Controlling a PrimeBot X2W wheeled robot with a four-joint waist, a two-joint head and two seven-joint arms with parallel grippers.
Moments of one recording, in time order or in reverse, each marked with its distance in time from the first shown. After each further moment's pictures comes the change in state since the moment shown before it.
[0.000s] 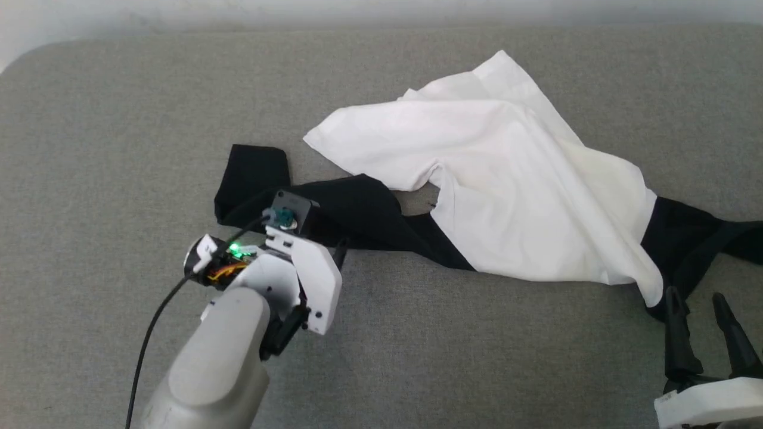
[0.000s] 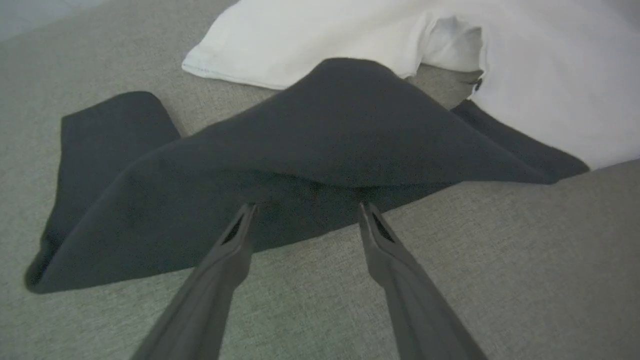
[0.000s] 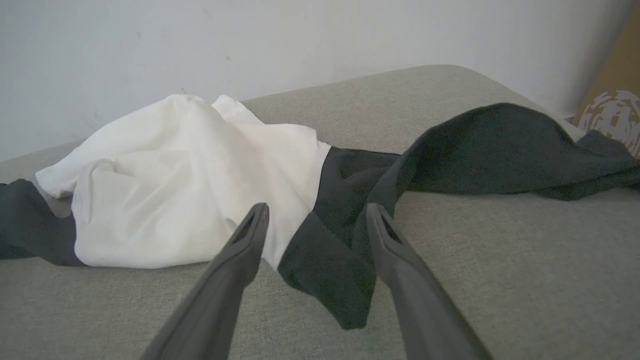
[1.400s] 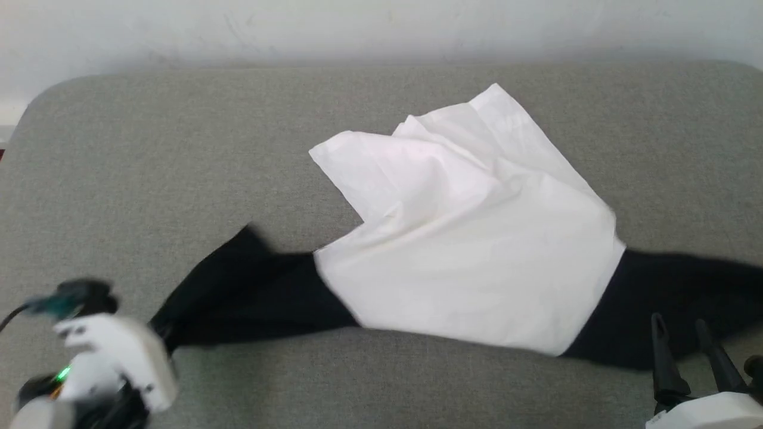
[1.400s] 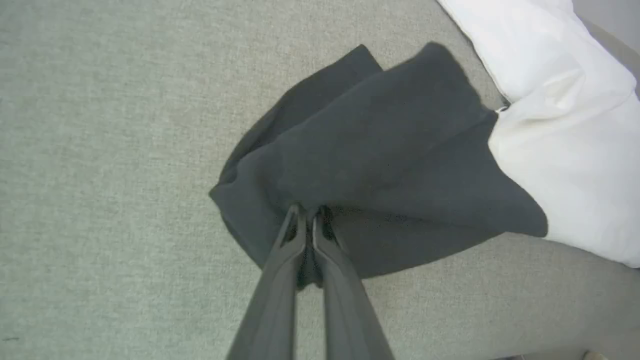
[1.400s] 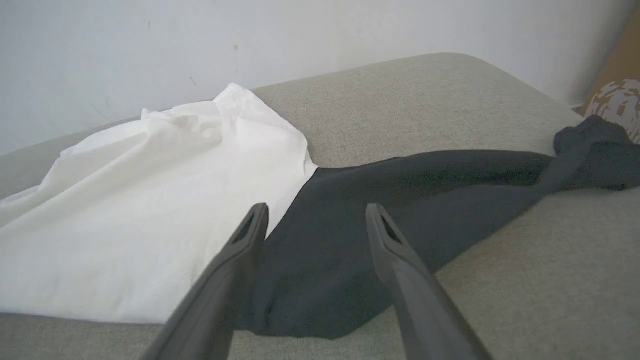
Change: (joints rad) left arm 0.402 0.221 0.383 -0.306 -0.435 0.059 0.218; right arm 0.035 0.000 0.018 0.033 -0.002 0.000 0.049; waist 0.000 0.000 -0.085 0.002
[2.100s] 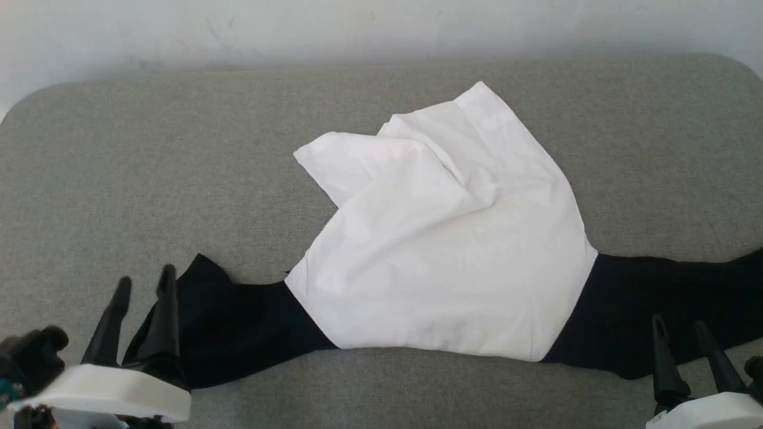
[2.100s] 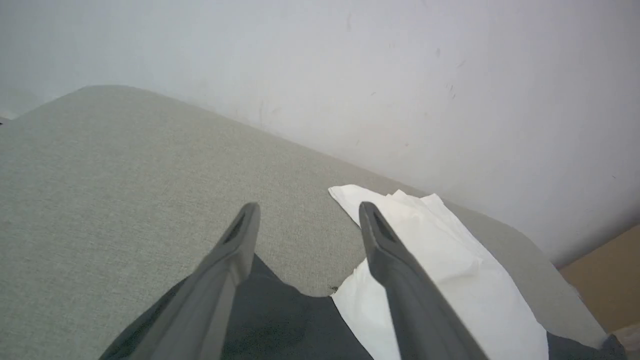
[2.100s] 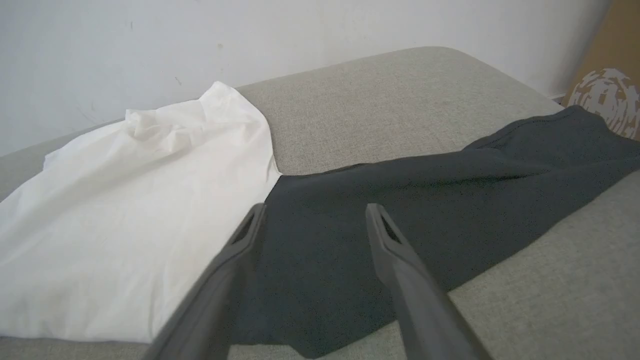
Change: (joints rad) left arm 0.215 -0.176 0.111 -0.390 0.017 0.063 -0.365; right arm 0.000 0.000 -0.004 0.003 0.008 0.000 0.013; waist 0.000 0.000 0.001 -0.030
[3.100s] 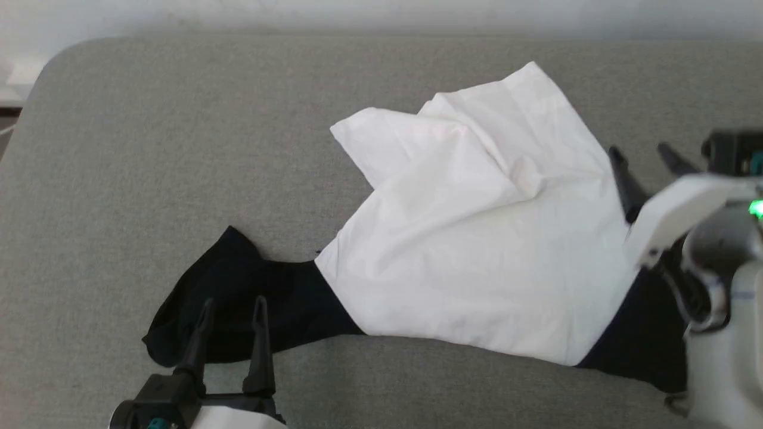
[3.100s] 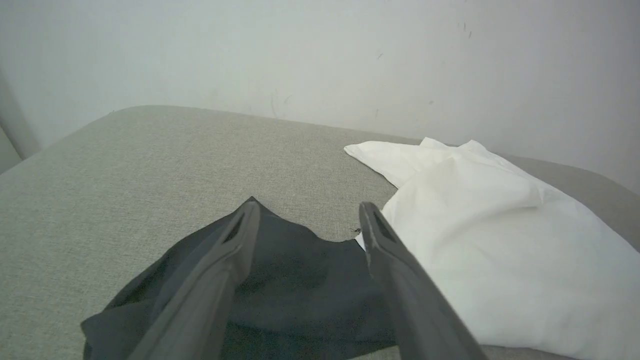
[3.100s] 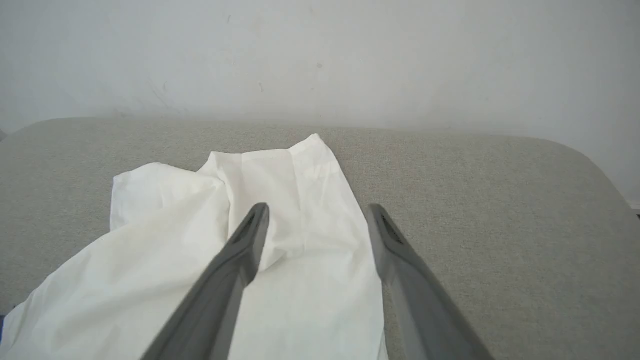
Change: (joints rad) left arm 0.004 -0.123 -0.216 0.243 0.428 0.024 -0.483; right arm -0.515 -0.001 0.079 -0.044 -0.130 0.000 0.543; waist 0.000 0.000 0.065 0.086
